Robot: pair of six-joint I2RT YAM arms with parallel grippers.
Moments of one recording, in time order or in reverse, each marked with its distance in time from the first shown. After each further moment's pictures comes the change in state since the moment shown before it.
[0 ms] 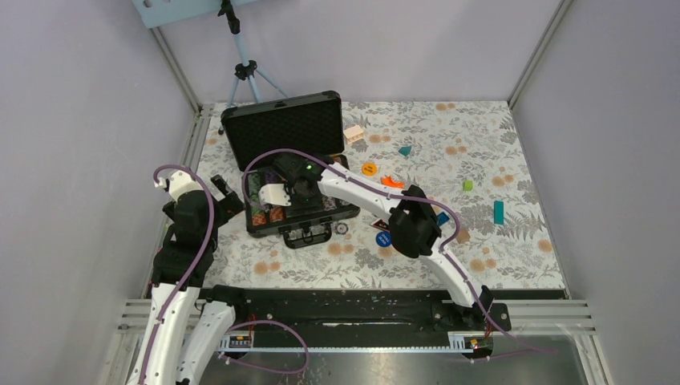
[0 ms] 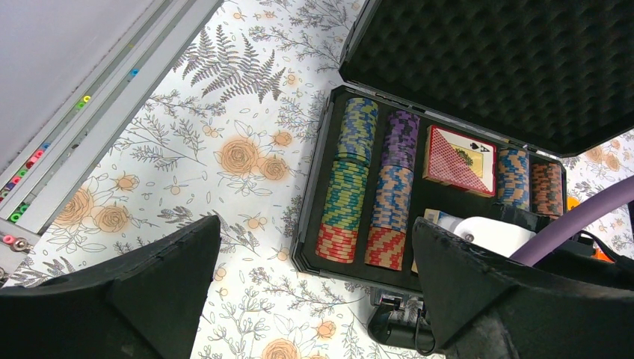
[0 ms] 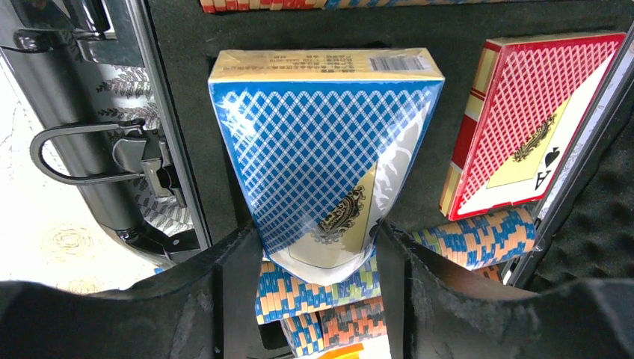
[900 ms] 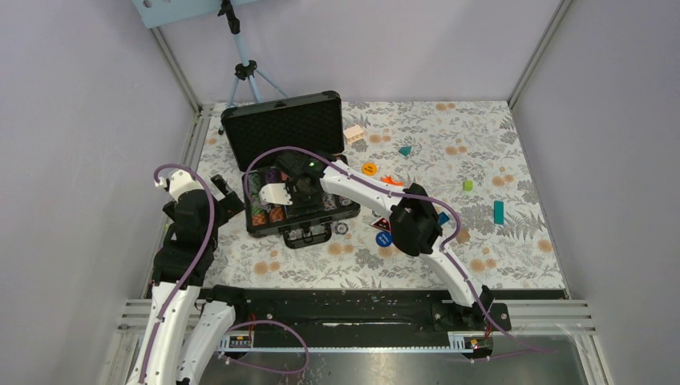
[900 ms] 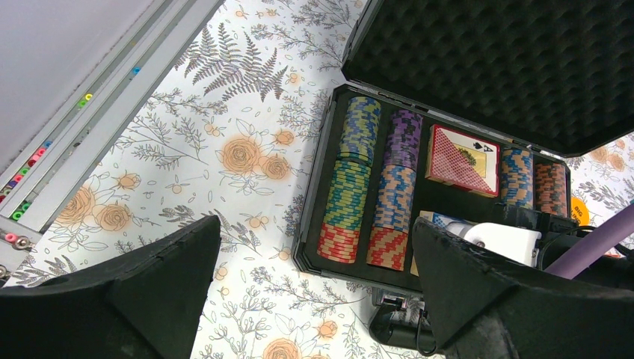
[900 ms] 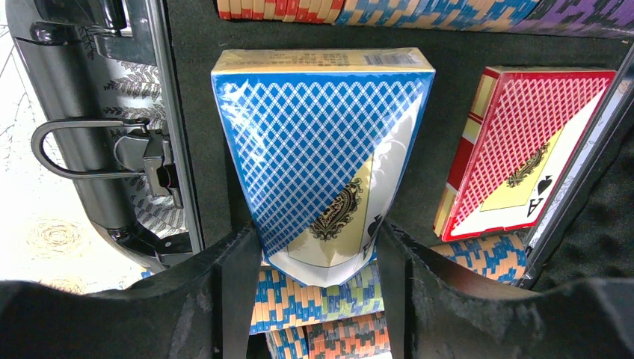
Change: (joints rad) left arm 0.003 0.007 0.000 -0.001 0.000 0.000; right arm -0.018 0.000 -0.005 0.019 -0.076 -0.077
